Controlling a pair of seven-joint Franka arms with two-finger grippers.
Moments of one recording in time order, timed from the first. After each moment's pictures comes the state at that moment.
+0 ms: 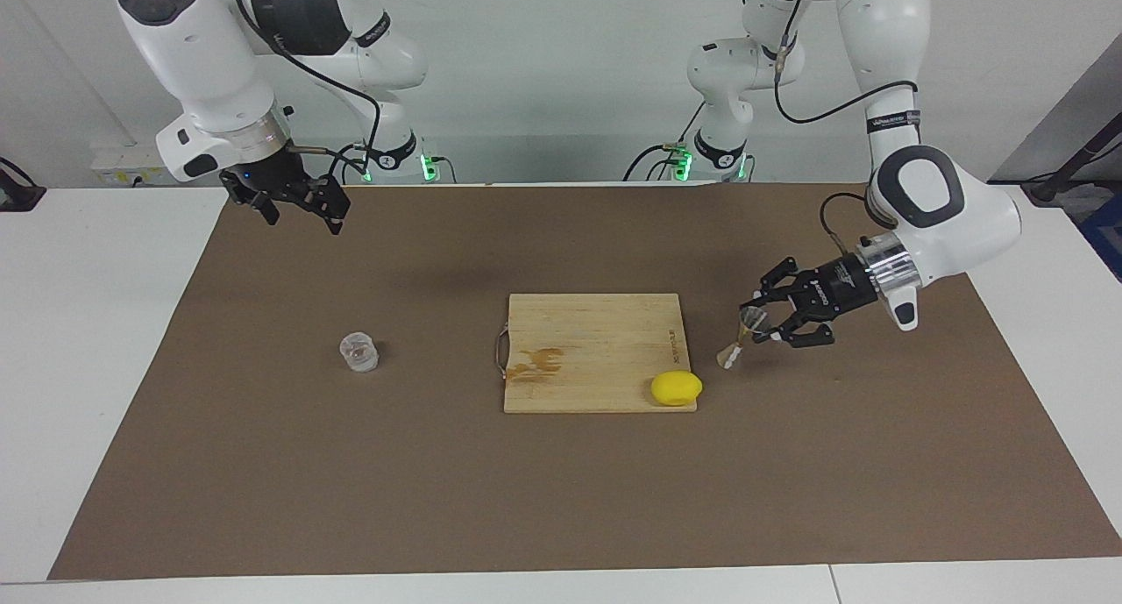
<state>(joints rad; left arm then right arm) 0.02 0.23 -0.04 -1.83 -1.04 1.88 -1.28 -0.02 -0.01 0.07 -1.66 -0.01 1.57 0.26</state>
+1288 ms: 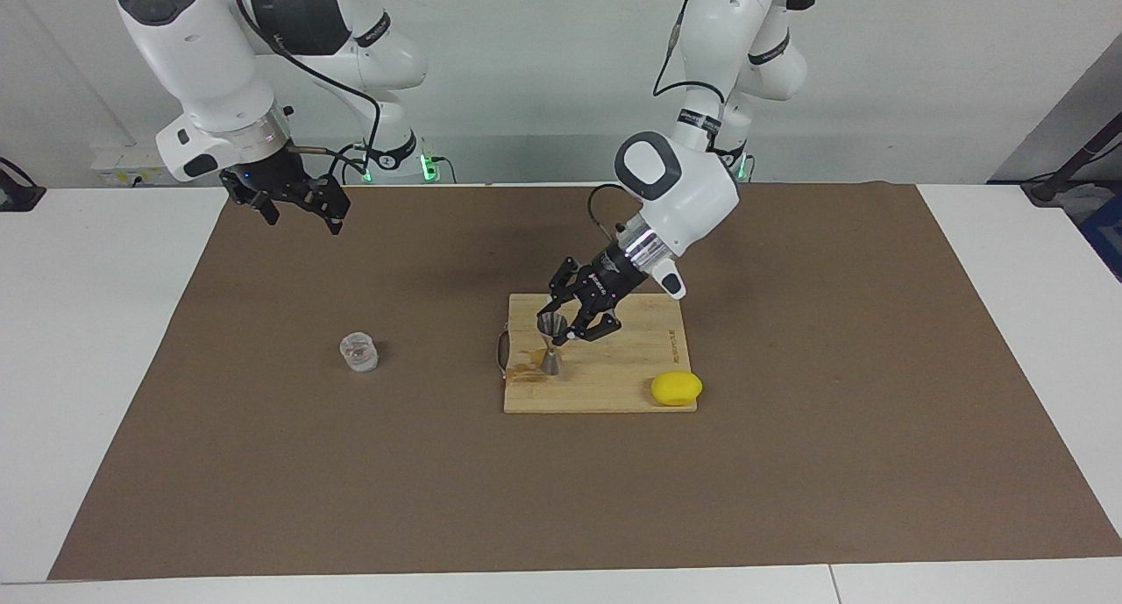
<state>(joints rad) -0.61 0.31 -0.04 -1.89 -1.36 2.72 -1.45 -0.02 -0.01 0.07 -1.66 -0.01 1.57 0.26</state>
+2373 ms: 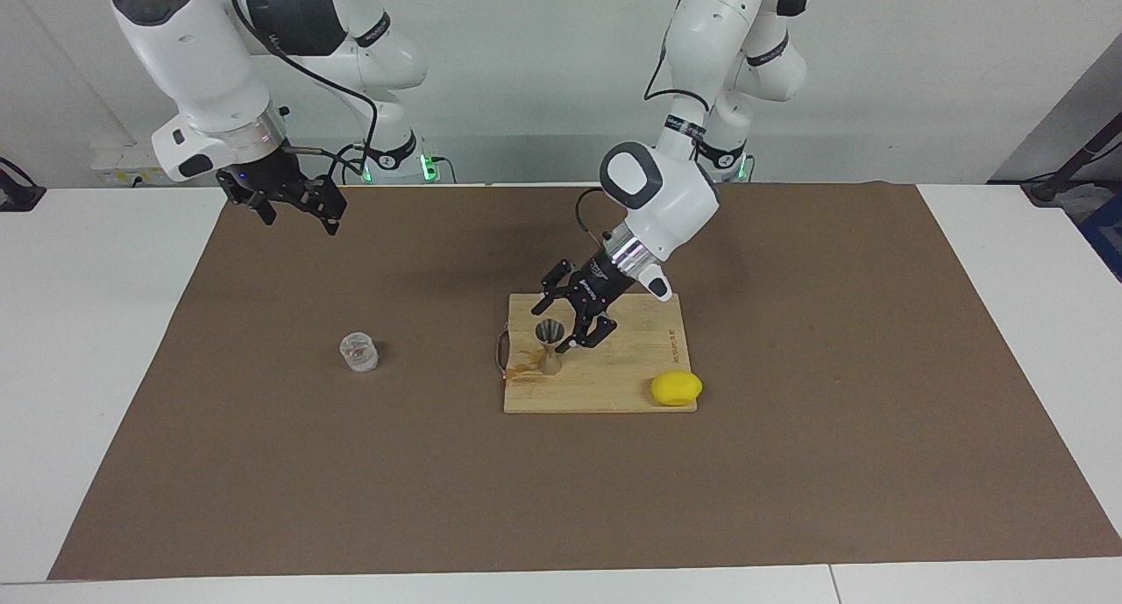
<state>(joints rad) -0.65 0.33 -0.04 -1.91 -1.39 2.76 -1.45 -0.03 -0.01 0.07 -1.66 -0.01 1.57 0.26</state>
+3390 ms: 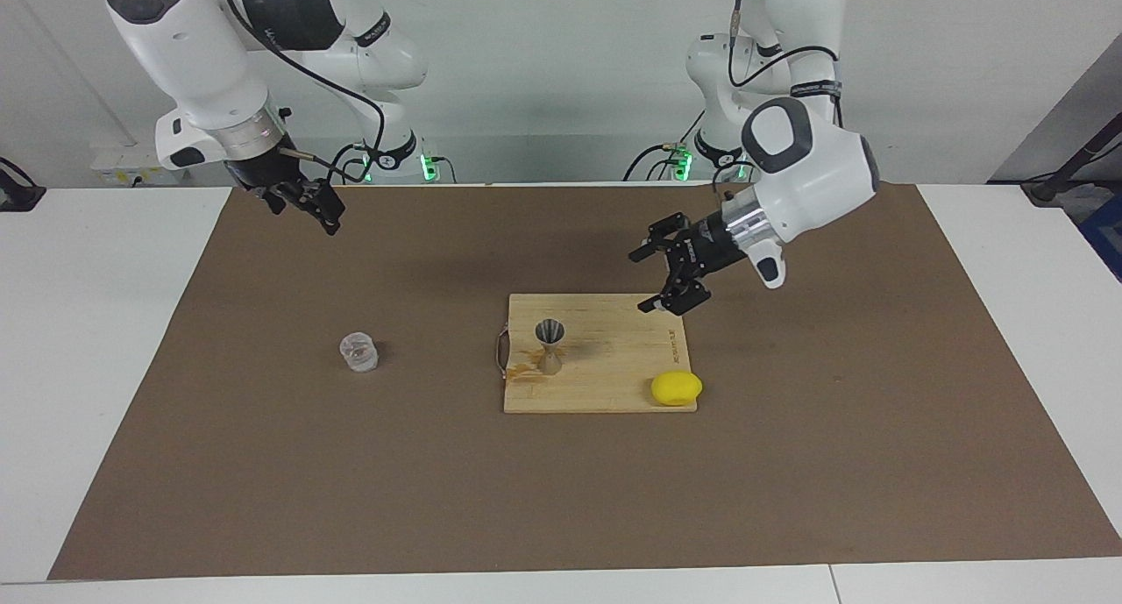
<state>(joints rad) -0.25 0.13 0.00 -1.86 -0.87 1.99 -1.34 -0.03 0.00 0.07 -1.67 0.03 1.58 0.56</state>
